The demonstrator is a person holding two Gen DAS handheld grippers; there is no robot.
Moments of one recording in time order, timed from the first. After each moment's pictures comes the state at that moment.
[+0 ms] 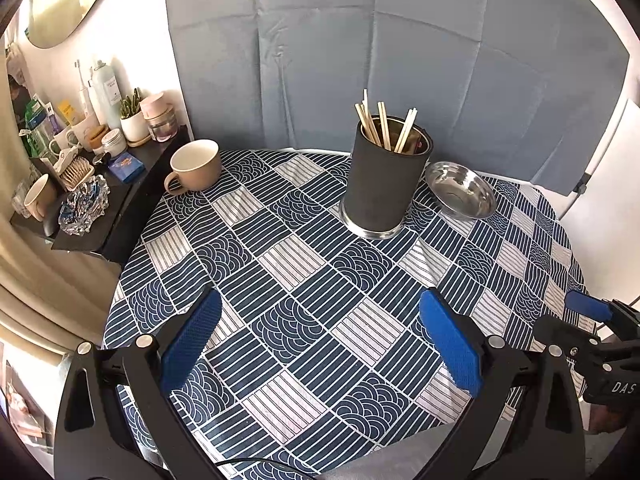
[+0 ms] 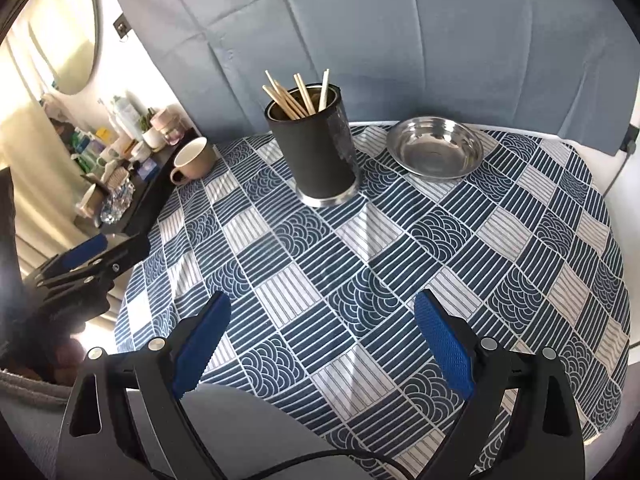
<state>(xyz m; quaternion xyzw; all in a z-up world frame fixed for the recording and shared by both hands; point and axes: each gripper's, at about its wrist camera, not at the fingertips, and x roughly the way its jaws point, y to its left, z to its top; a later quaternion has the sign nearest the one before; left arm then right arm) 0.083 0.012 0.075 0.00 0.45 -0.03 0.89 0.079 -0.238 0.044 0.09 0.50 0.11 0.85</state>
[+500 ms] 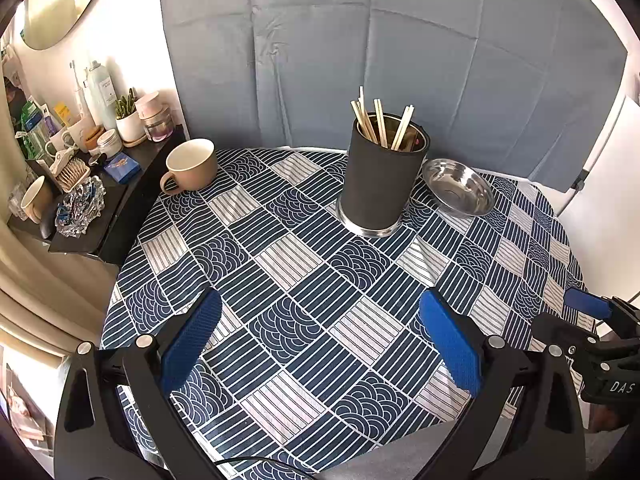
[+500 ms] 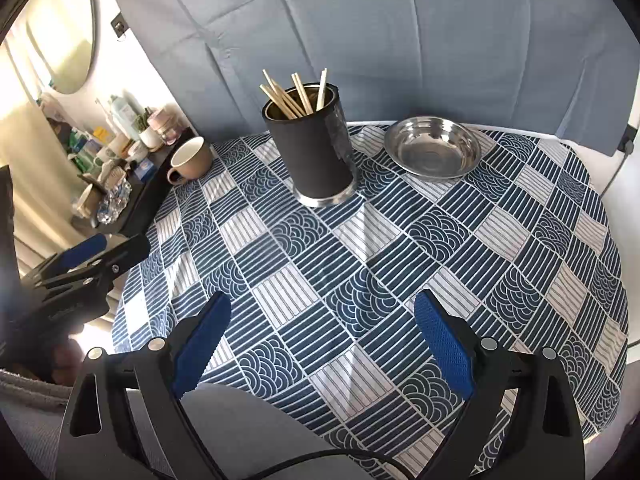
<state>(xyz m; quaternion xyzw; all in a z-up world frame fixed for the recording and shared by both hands) 0.084 0.010 0.074 0.00 0.46 -0.04 0.89 0.080 -0.236 0.043 0.09 0.50 0.11 0.85</state>
